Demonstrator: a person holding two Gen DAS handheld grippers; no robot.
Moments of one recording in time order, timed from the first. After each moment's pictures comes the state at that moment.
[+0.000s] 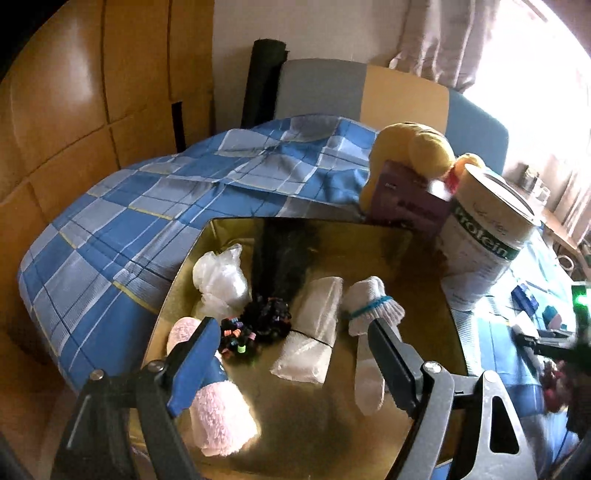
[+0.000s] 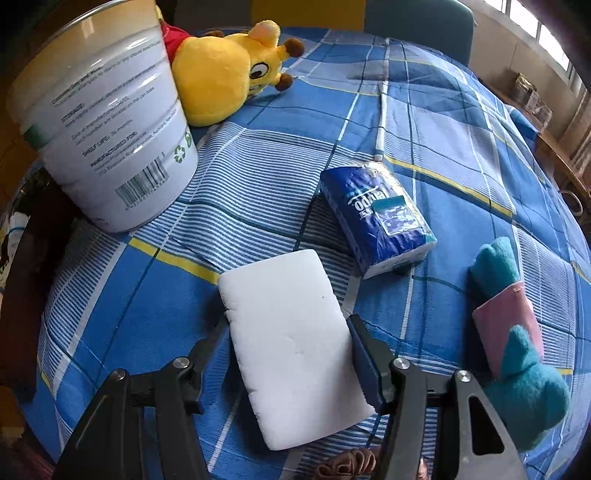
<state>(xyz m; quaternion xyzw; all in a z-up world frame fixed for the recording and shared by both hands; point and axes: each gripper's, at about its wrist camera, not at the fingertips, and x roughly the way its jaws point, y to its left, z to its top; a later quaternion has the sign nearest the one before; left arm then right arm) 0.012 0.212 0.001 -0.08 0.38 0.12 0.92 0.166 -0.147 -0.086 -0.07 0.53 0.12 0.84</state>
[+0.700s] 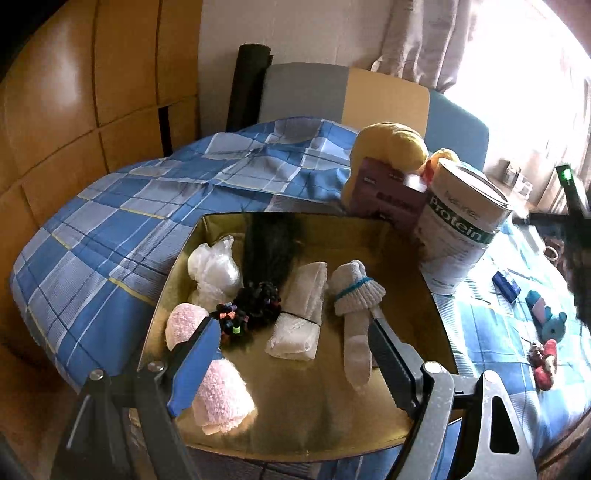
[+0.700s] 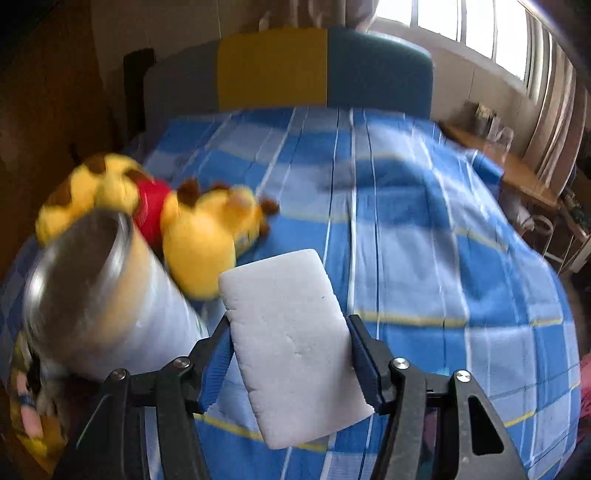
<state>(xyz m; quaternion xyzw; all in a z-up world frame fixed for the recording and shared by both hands) -0.013 0.209 0.004 -0.08 0.37 0.09 0.92 0.241 -0.128 0.041 -0.02 0.43 0.06 0.90</state>
